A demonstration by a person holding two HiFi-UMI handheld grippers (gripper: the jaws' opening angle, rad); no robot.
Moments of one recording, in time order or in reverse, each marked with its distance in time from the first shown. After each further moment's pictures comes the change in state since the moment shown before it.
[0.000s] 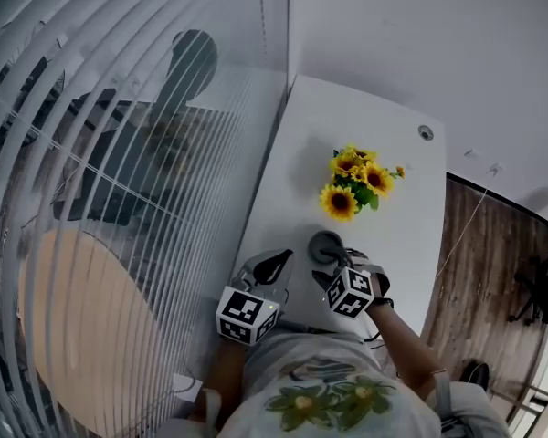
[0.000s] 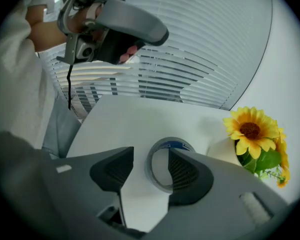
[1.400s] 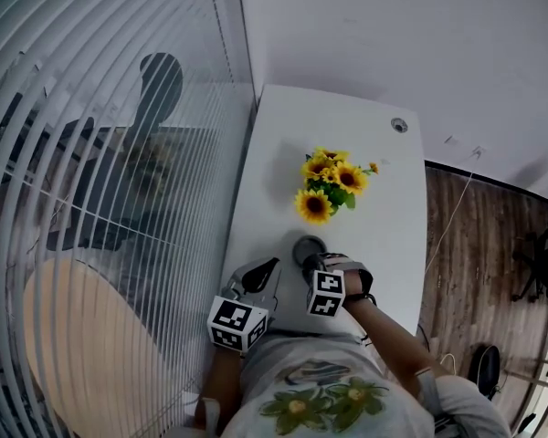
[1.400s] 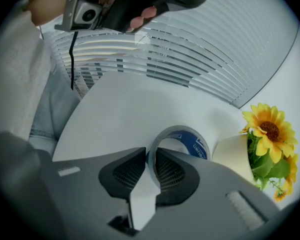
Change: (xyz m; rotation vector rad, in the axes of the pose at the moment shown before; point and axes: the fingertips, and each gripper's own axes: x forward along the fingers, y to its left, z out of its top) left arm 0.017 -0.012 -0.011 0.017 0.026 -0.031; right arm 0.027 0.008 -0.033 -0.130 0.168 0.022
